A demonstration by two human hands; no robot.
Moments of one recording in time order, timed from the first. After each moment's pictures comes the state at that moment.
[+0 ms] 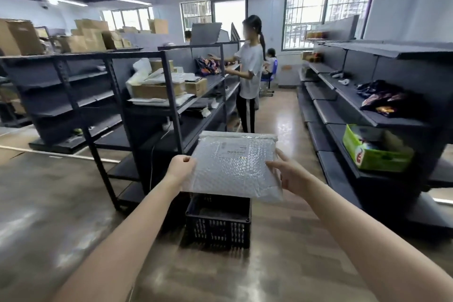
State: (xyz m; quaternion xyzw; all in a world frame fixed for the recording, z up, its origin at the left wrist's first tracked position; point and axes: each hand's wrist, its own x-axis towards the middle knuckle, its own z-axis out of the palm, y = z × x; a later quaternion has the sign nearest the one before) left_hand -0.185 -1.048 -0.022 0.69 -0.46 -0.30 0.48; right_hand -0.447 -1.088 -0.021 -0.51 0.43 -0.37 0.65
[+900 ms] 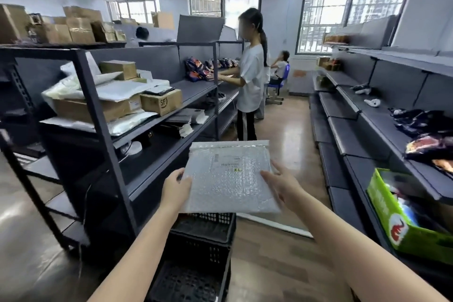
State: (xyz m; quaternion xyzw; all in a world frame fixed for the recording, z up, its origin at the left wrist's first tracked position) left_hand -0.281 -1.497 -0.049 0.68 -0.38 -0.28 0.55; right_hand -0.501 -1.567 -0.035 -0.52 0.49 -0.40 0.58
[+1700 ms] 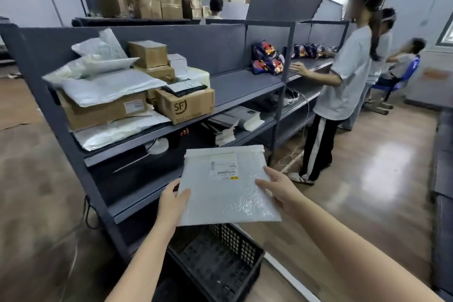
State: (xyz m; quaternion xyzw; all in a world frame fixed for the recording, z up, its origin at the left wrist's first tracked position) left_hand -0.221 -1.842 -0.106 0.74 -0.14 -0.23 0.62; right_hand -0.382 -2.029 -0.091 -0.61 0.38 -0.17 0.67
